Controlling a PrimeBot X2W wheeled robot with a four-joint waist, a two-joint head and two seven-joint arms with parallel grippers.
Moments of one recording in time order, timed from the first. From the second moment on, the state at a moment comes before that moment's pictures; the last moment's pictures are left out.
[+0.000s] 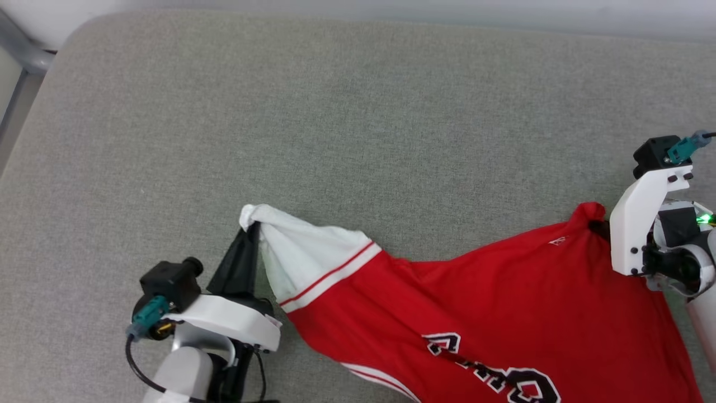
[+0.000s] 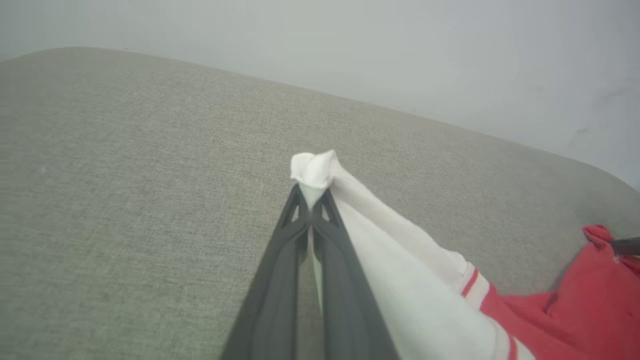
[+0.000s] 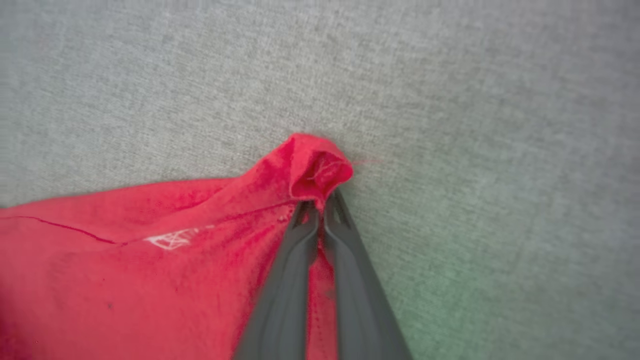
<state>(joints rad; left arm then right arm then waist) -0.21 0.12 -0.18 0.25 -0.40 -0.09 -0.26 -0.61 -0.43 0.29 0.55 0.57 0.13 0.79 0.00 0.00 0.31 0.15</state>
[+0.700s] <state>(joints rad) -0.79 0.27 -0.14 0.49 -0.43 -0.12 -0.16 -0.85 -0.37 0.09 0.56 0.33 0.13 0.42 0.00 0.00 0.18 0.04</state>
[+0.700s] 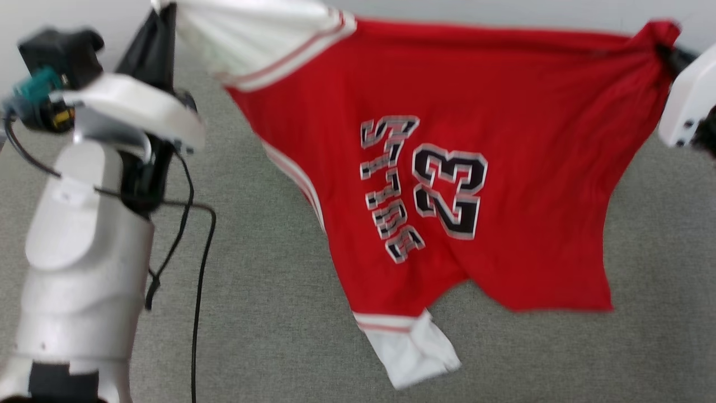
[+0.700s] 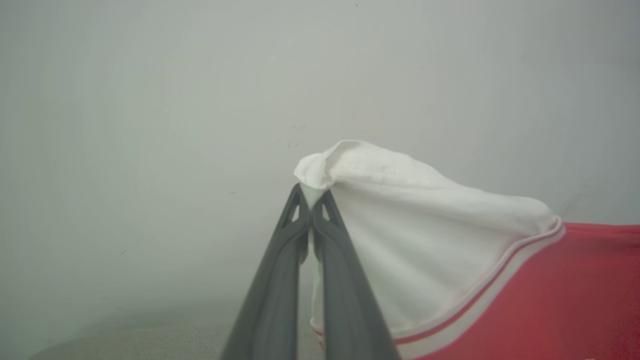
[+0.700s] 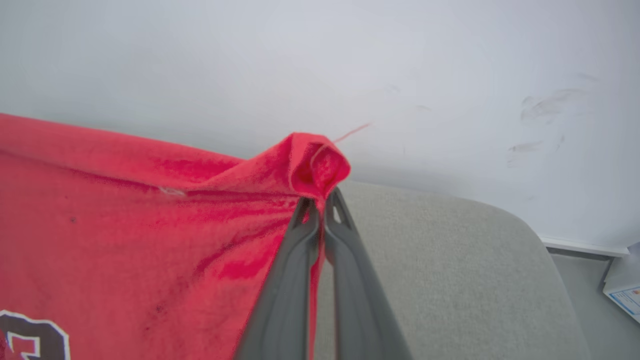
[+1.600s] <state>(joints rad) -1.60 0.37 -0.13 0.79 -0.39 -0.11 -0.21 -1.53 -0.35 0.02 0.56 0.14 0.13 0.32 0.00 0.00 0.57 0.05</state>
